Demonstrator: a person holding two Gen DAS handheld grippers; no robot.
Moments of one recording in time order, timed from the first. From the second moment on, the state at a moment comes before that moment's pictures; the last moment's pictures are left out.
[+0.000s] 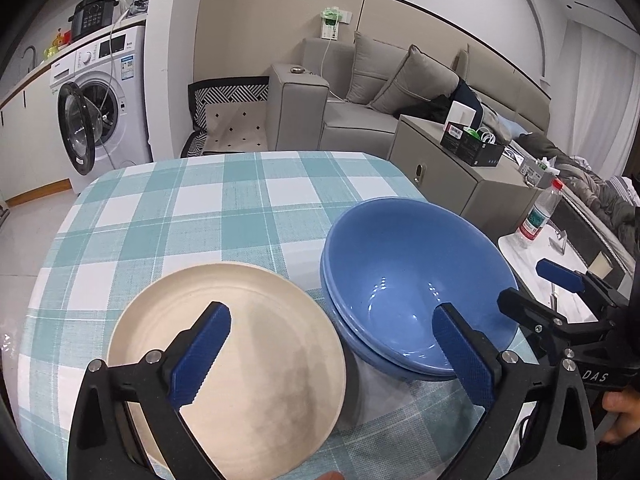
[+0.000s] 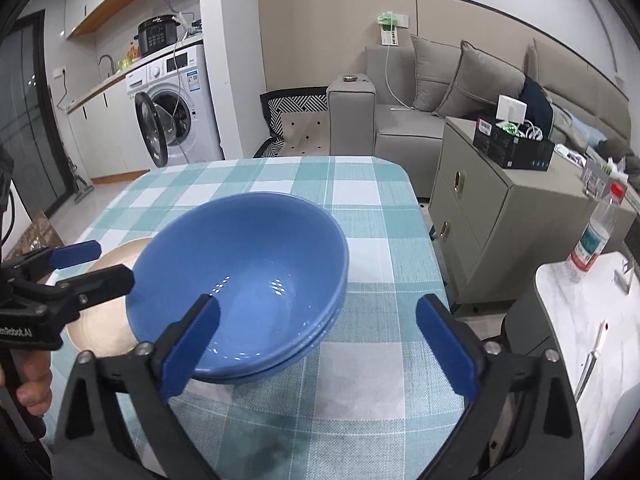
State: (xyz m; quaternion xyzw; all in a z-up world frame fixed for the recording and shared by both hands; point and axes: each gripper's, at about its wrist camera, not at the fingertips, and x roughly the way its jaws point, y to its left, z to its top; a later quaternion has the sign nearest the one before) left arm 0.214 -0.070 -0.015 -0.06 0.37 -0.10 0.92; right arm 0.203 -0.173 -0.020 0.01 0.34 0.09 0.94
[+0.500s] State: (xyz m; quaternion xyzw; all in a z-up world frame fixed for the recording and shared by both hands) left arm 0.218 -0.079 -0.016 -0.05 0.38 -0.09 0.92; right arm 0.202 -0.210 -0.026 0.08 0.34 0.10 0.93
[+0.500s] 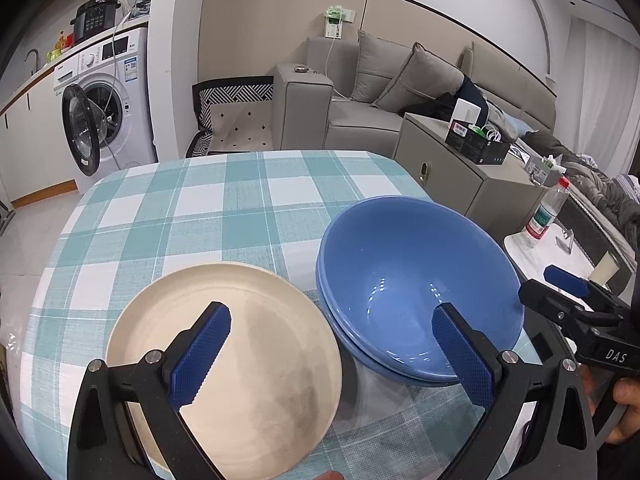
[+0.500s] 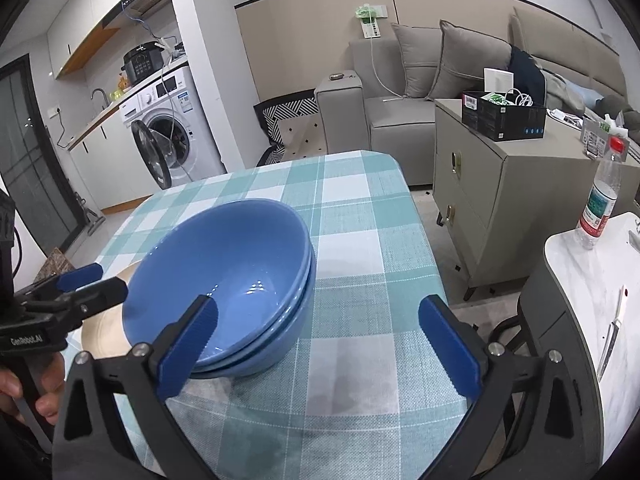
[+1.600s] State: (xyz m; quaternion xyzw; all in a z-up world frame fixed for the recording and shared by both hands) left arm 0.253 -0.099 -0.053 -0.04 0.42 -0.10 0.90; right arm 0.224 -0.202 -0.060 0.15 0.36 0.18 0.90
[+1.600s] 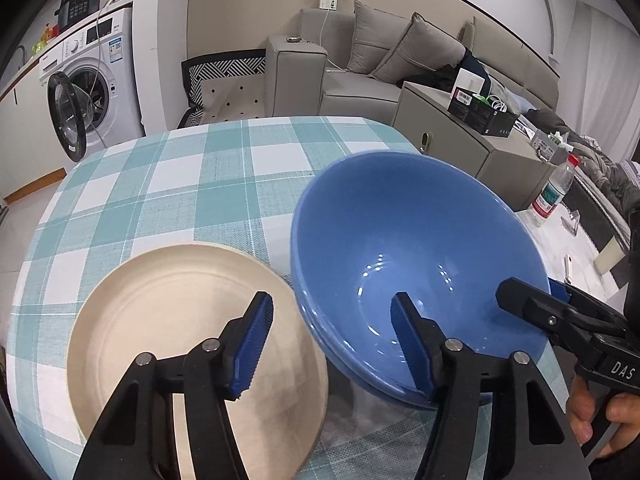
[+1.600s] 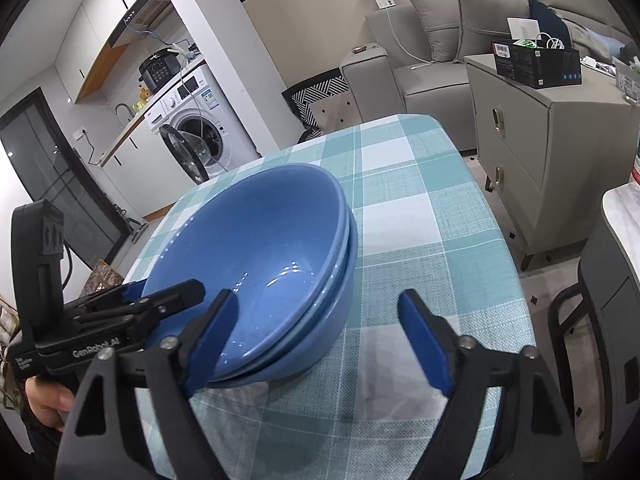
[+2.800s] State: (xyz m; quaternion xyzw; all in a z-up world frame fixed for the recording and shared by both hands) left arm 0.245 -0.116 -0.049 -0.03 0.43 -0.11 0.90; right arm 0.212 -0.190 -0.050 0.11 0.34 0.18 0.92
